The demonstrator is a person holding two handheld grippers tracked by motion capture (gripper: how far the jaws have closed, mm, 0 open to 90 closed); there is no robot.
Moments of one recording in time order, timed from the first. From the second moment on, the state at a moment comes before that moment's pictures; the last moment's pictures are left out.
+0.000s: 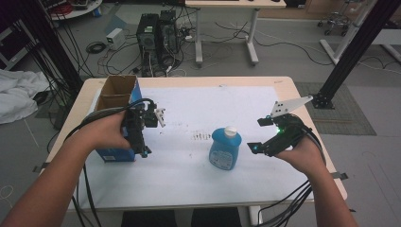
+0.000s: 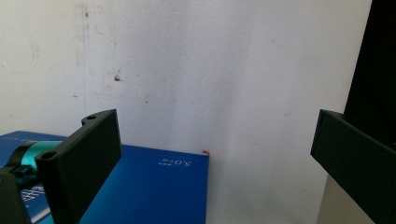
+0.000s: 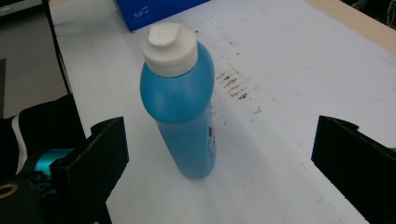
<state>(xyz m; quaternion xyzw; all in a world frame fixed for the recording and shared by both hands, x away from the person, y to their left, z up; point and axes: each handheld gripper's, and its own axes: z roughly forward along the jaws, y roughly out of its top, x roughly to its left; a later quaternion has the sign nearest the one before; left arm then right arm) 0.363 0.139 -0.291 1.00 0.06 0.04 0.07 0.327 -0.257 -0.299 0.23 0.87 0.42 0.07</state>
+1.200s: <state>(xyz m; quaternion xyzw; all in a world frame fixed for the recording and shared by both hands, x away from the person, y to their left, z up) 0.362 0.143 -0.294 0.99 0.06 0.04 0.08 0.324 -0.232 -0.366 0.25 0.87 0.42 0.02</state>
